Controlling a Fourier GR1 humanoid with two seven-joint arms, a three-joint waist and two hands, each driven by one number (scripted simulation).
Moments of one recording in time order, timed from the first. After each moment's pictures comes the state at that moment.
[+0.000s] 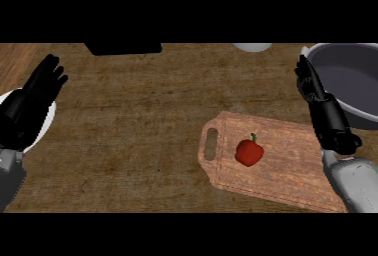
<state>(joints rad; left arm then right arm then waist) -0.26 0.61 -0.13 -1.57 0.42 0.19 0.15 -0.32 -0.44 0.23 -1.45 -0.11 -0.24 -0.20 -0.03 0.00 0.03</state>
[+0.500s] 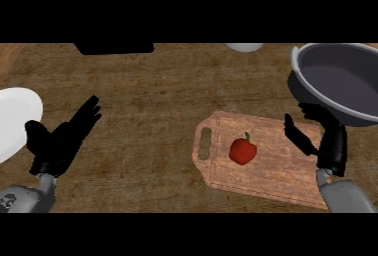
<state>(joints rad) -0.14 0.52 -0.28 -1.50 0.40 0.14 0.17 -0.17 -0.36 0.20 -1.33 0.13 -0.72 0.05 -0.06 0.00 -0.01</state>
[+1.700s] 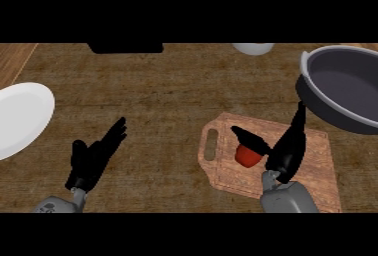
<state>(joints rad) -0.09 0.40 -0.39 -1.40 0.32 0.12 0.09 -0.18 0.00 0.25 -1.51 0.88 -0.86 0.89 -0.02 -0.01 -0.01</state>
